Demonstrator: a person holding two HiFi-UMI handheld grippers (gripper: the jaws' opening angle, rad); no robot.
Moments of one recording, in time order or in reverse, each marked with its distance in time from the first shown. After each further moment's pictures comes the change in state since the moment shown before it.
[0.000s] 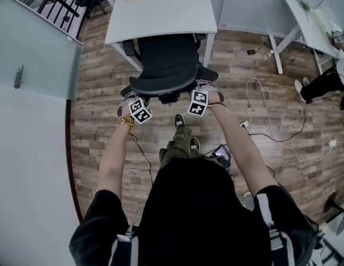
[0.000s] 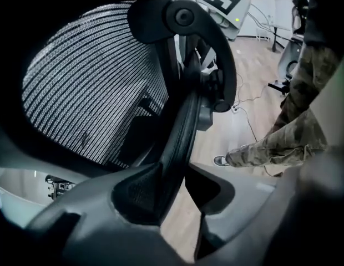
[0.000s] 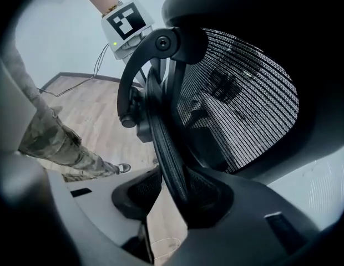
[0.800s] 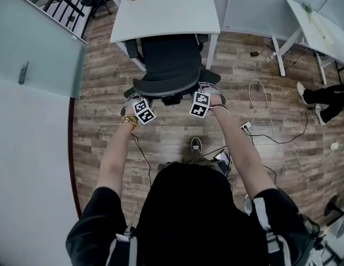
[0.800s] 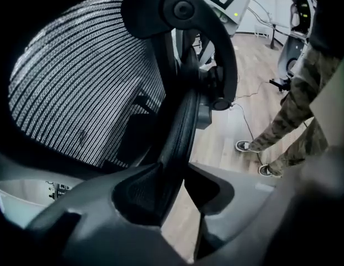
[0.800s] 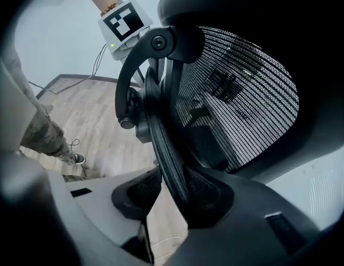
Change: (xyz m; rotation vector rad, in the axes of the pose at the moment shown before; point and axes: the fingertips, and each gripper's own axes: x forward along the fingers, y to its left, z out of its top) left arm -0.008 -0.024 -0.012 0.019 0.048 -0.023; right arm -0.008 0.022 0.002 0.016 0.008 0.009
